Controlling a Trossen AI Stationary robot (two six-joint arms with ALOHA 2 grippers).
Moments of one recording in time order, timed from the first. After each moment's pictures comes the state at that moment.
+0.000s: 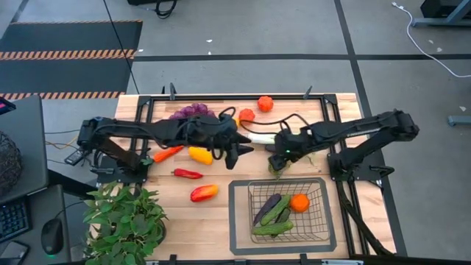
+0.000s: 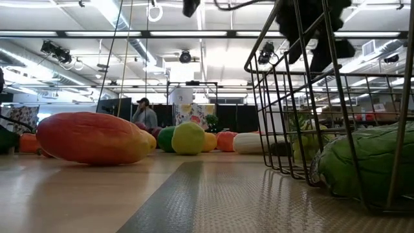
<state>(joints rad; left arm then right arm) -0.03 1.52 1.39 -0.21 -0.05 -0.41 0.09 1.34 1.11 -0.92 0.06 1.08</state>
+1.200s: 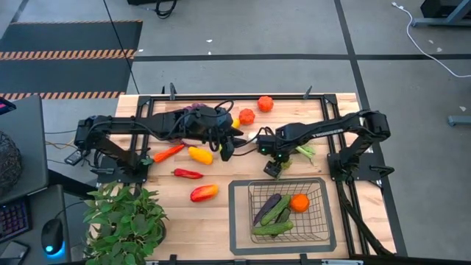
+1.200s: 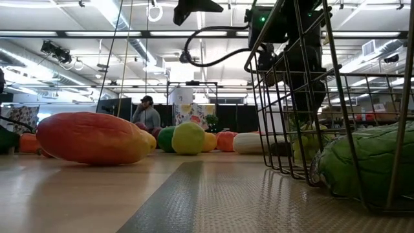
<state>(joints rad) 0.04 1.49 1.39 -0.33 -0.05 -0.38 -0.05 1.64 1.11 -0.94 -0.11 0.55</state>
